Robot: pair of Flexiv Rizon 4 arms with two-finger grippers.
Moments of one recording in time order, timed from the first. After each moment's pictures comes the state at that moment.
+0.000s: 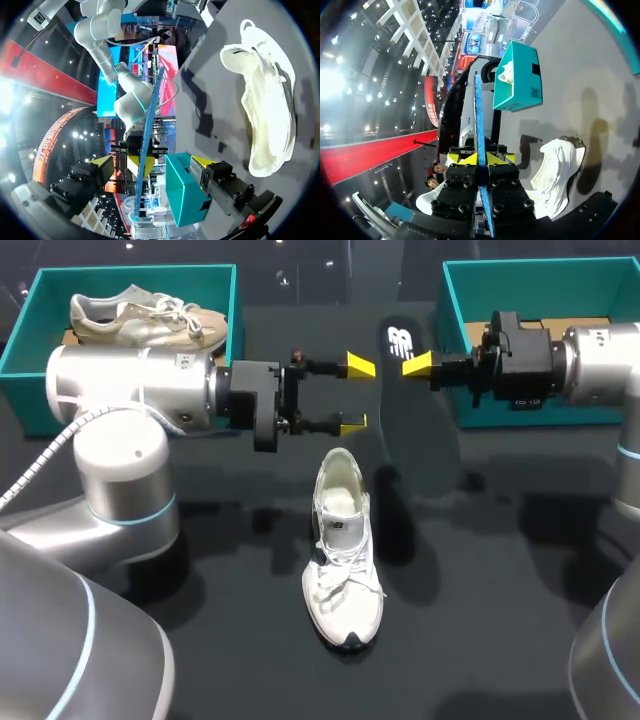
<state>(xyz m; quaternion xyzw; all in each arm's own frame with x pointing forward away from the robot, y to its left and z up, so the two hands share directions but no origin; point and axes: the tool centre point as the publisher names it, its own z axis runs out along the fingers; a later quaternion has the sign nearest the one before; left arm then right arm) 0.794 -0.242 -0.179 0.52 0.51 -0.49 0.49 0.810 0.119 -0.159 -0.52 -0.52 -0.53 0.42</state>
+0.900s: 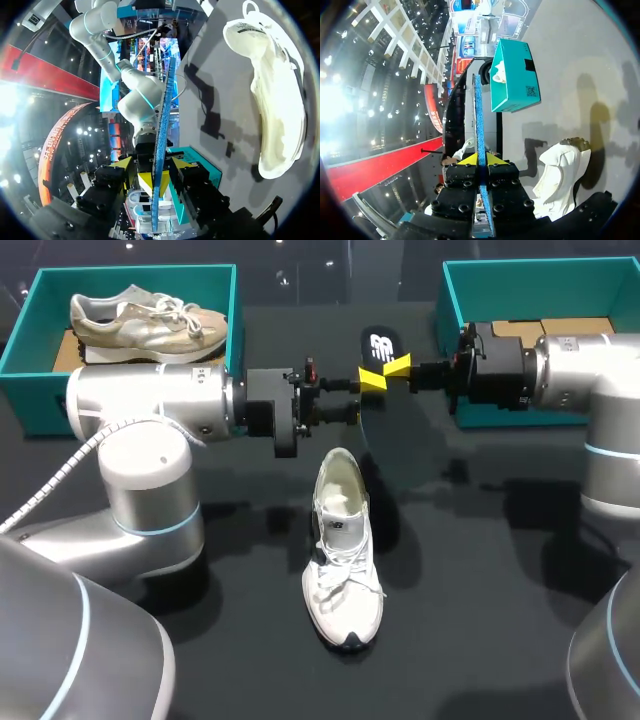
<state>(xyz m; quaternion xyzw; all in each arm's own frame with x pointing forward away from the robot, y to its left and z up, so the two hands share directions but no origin) 0.804 -0.259 -0.186 0.50 0.51 -0.47 0.52 0.835 0.137 -0.183 -0.54 -0.48 -0.51 0.46</state>
